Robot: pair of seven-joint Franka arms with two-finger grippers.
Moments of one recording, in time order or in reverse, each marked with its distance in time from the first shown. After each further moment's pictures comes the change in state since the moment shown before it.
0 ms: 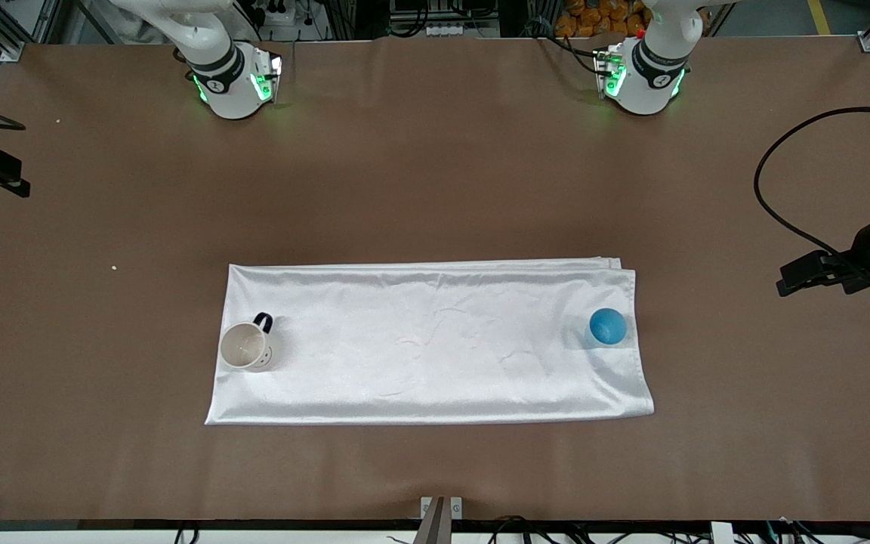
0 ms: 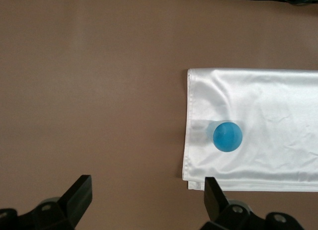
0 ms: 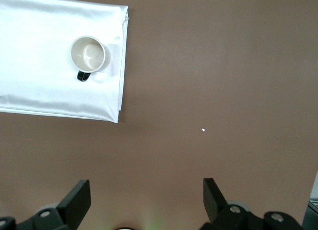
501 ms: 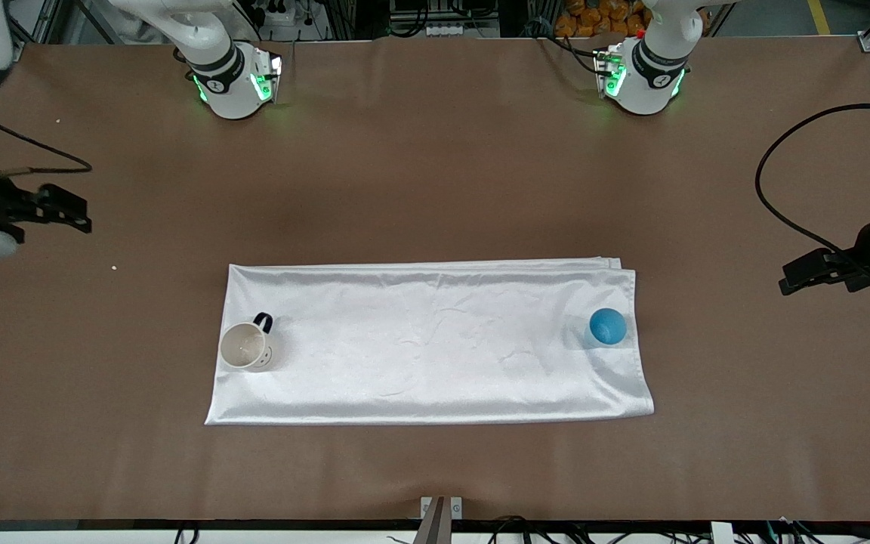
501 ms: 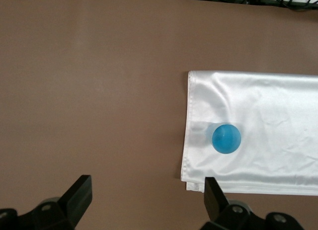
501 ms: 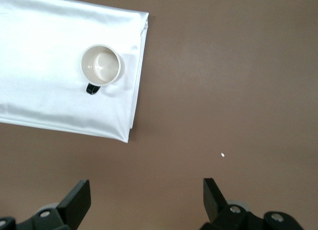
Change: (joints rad) left arm 0.003 -0.007 0.000 0.001 0.000 -0.001 -0.036; right arm 0.055 0.013 0.006 -0.214 0.024 0.251 0.010
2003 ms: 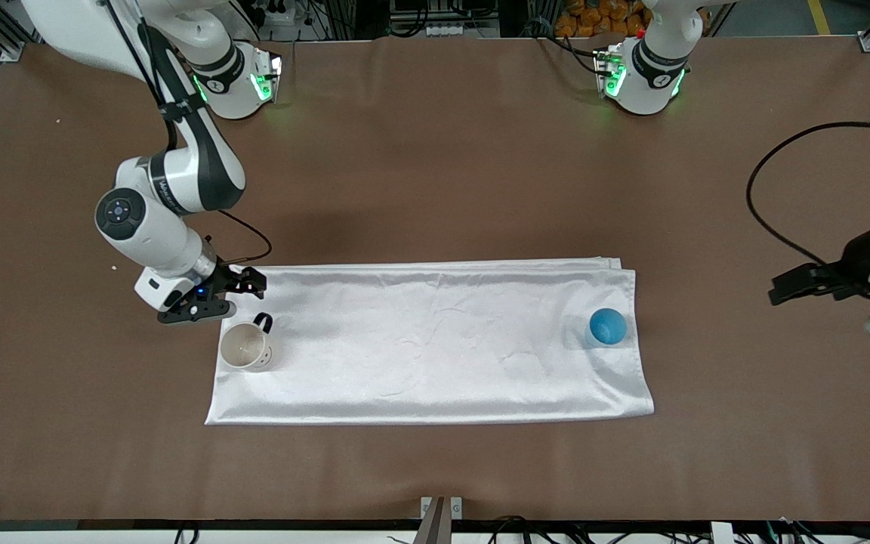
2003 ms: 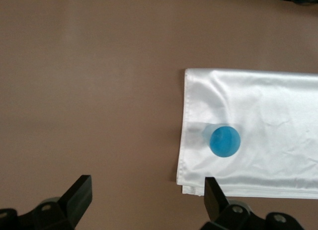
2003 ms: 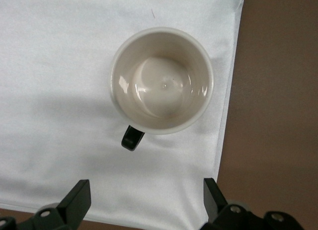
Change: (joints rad) left arm -0.017 0.053 -0.015 -0.011 0.000 0.035 -0.009; right arm 0.199 0.205 -0.002 -0.496 0.093 0.802 0.185
